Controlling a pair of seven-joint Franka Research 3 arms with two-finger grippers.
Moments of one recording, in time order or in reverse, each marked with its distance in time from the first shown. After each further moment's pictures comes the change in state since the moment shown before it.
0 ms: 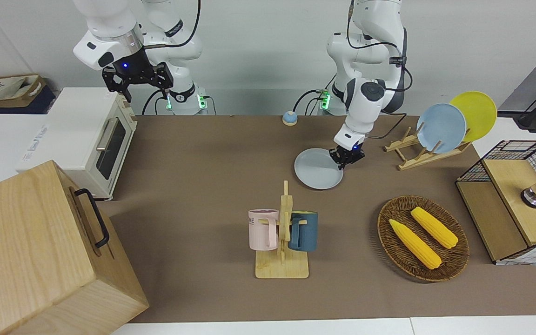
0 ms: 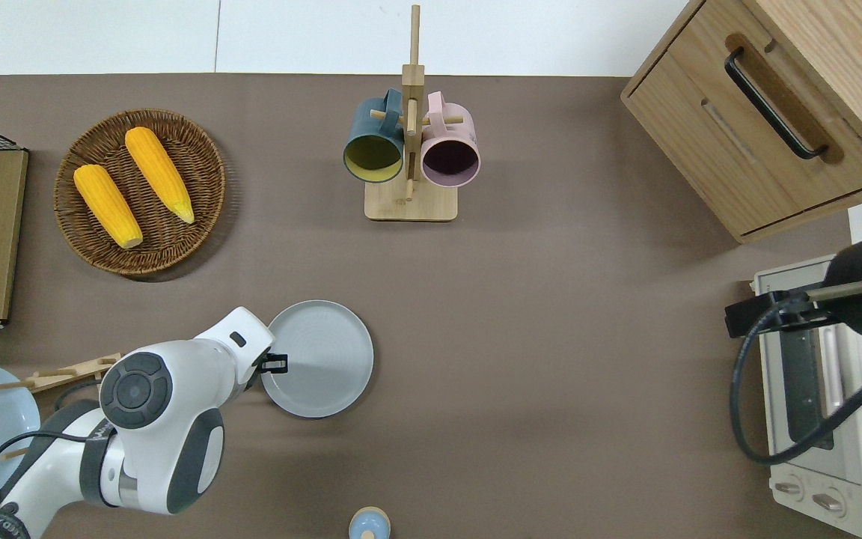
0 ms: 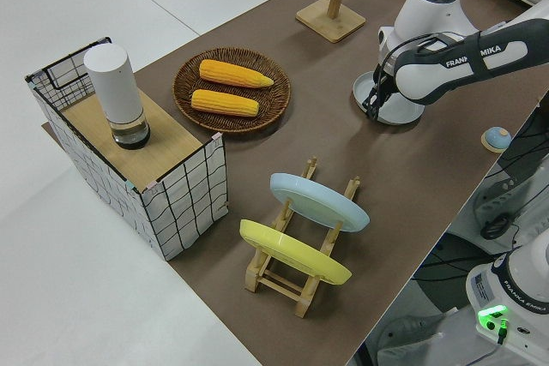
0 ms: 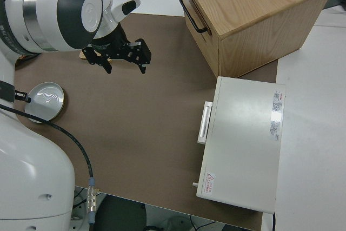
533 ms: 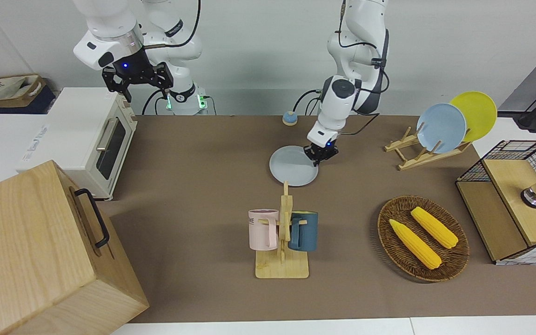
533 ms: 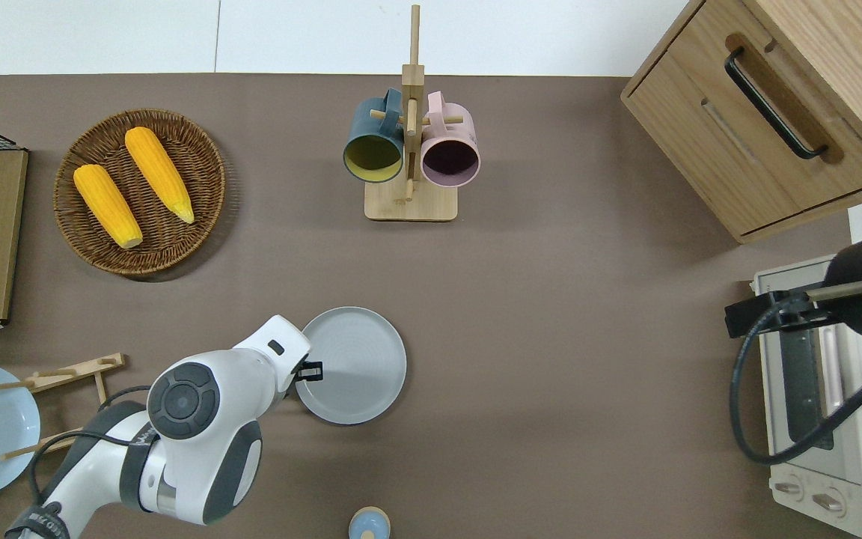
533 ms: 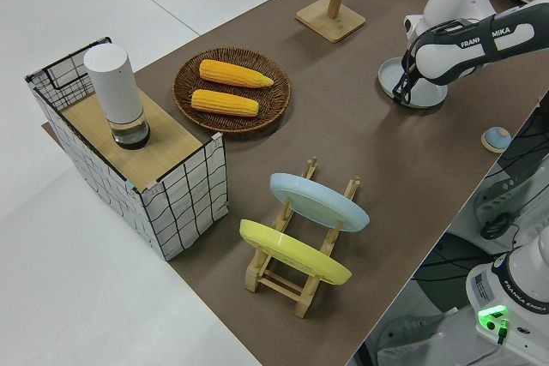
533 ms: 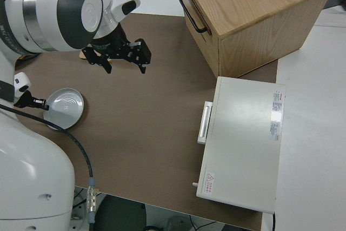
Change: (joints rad) left arm -0.195 0.045 -0.008 0.047 -0.027 0.004 -0.251; right arm 0.000 0.000 0.000 0.000 0.000 0.000 0.000
